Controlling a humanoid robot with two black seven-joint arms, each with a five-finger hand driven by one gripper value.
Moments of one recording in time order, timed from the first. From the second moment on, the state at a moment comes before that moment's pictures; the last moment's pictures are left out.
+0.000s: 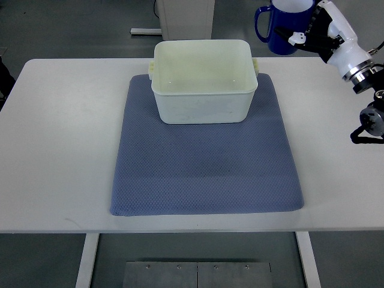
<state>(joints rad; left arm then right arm) -0.03 0.00 -0.10 -0.12 0.08 0.06 -0.04 1.02 -0.46 0.41 0.90 -0.45 0.07 0.61</state>
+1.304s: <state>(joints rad) -0.03 0.00 -0.10 -0.12 0.08 0.06 -0.04 1.03 -0.09 0.33 0.63 -0.45 -0.04 0.61</state>
